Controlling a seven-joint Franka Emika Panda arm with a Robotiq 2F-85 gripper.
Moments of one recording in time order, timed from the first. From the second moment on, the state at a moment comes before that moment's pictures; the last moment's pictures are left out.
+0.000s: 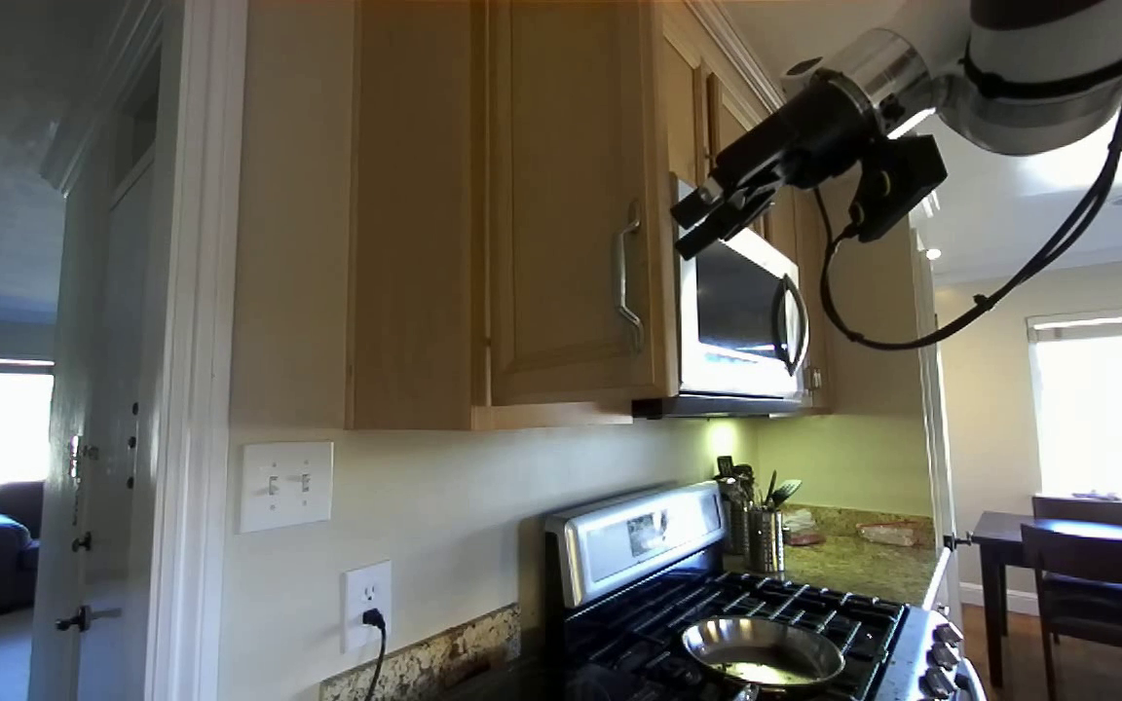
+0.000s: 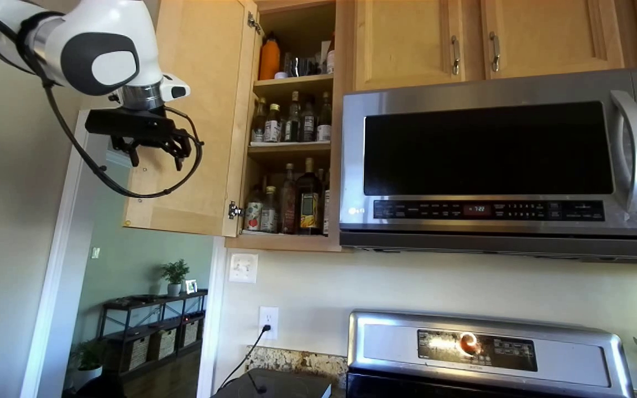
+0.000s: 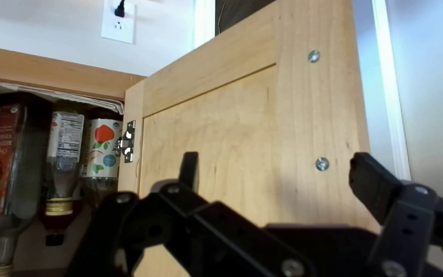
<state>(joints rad) 0.34 -0.82 0.01 -2.28 0.40 2.40 -0.47</state>
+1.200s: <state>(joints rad) 0.43 -0.79 -0.05 -2.28 0.42 2.20 -0.47</state>
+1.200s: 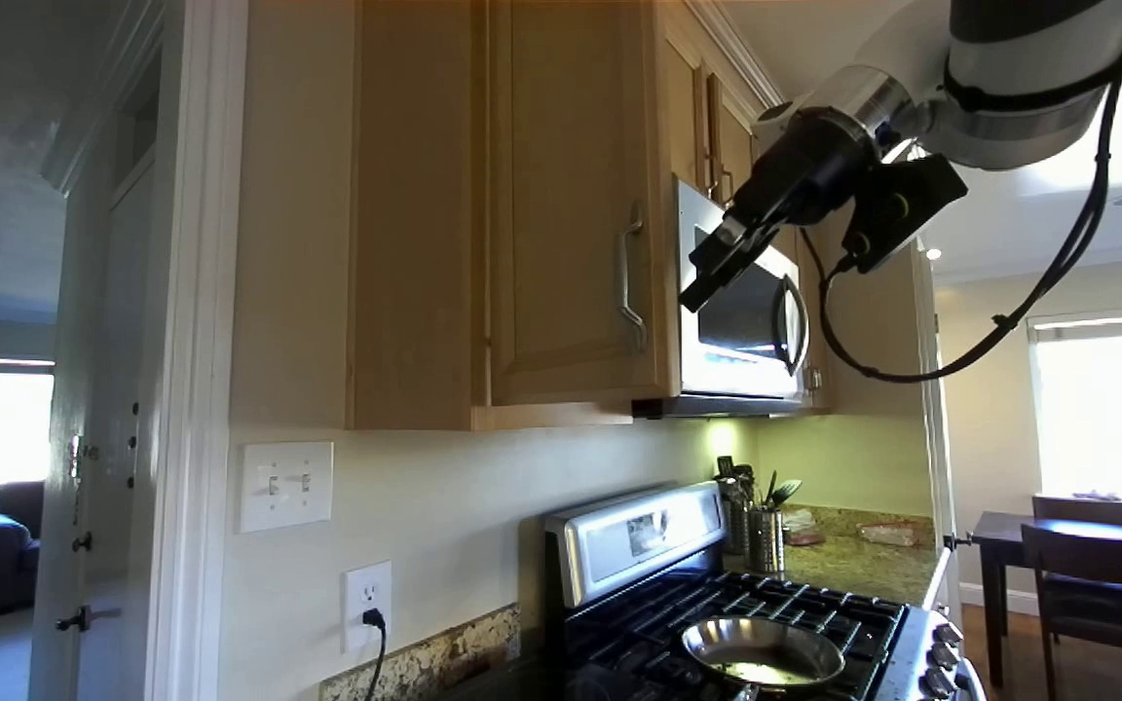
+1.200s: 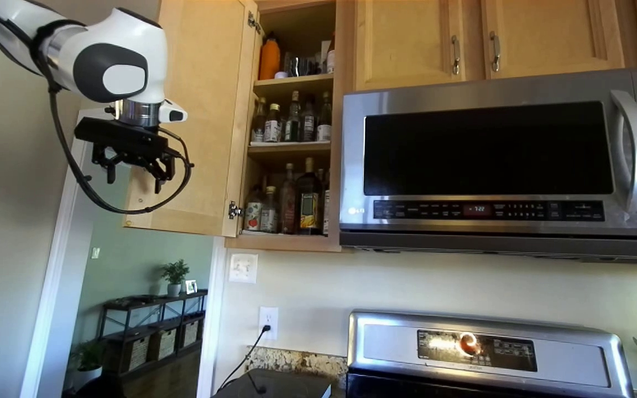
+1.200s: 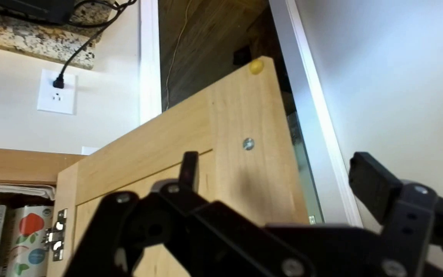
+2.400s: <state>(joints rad) 0.43 -0.71 0.00 -2.17 0.40 2.32 -0.51</state>
